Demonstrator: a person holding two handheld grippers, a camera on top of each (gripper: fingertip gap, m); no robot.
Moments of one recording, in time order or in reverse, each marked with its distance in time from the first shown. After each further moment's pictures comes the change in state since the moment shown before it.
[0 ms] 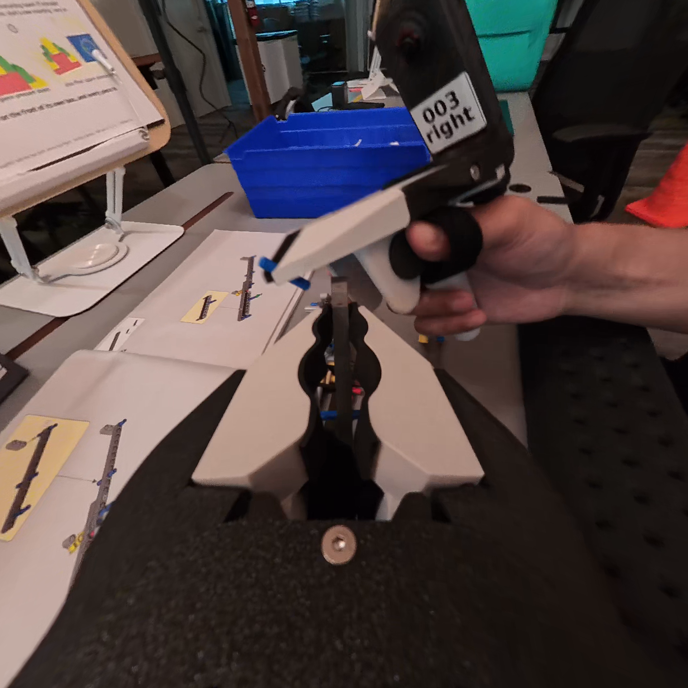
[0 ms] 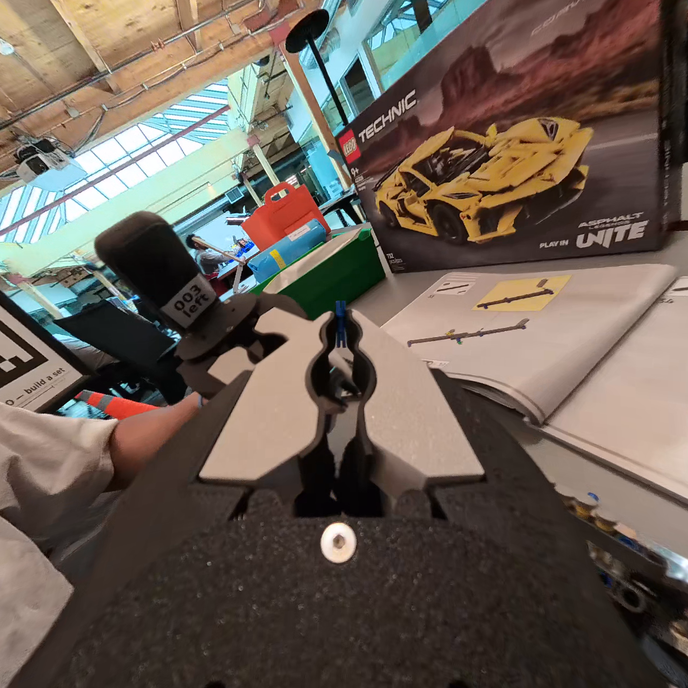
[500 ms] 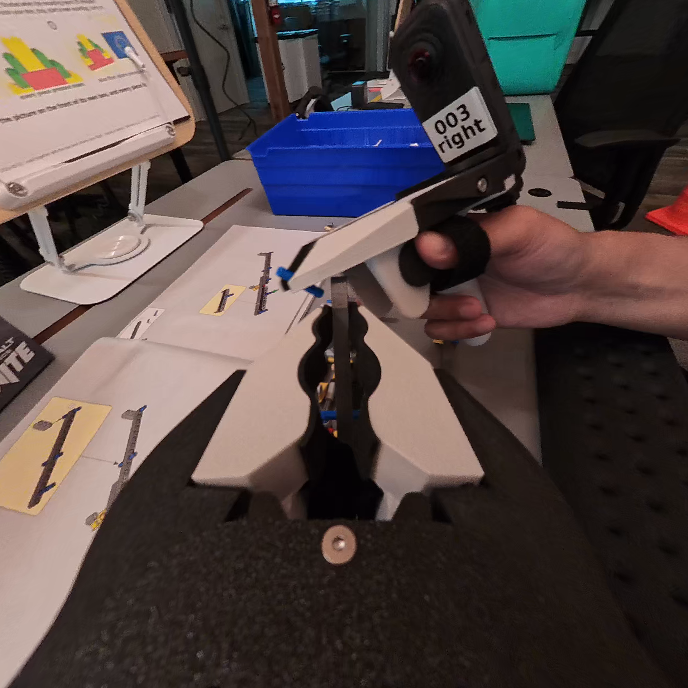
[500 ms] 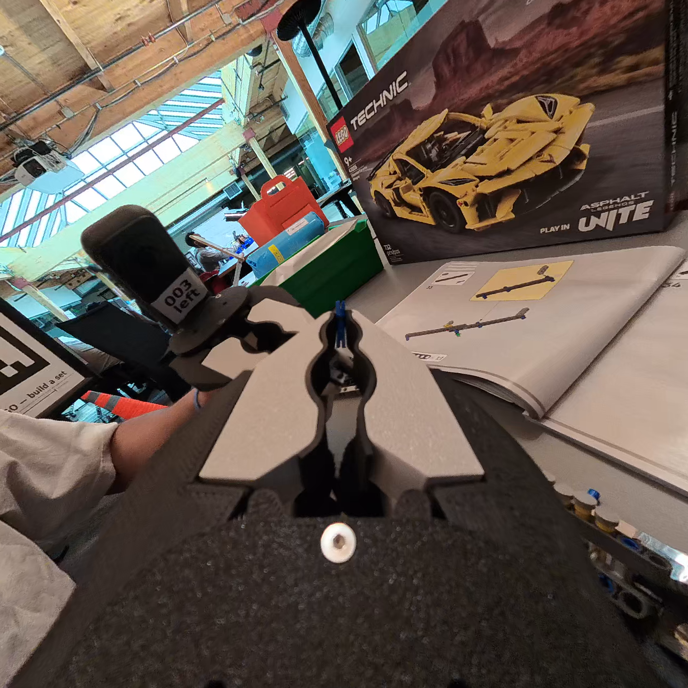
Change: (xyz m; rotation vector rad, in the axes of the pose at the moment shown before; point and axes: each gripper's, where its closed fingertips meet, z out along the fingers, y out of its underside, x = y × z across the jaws) left arm -0.012 0.000 -0.005 -0.001 -0.044 -0.021; right arm 0.007 0.005 0.005 -0.023 0.007 0.034
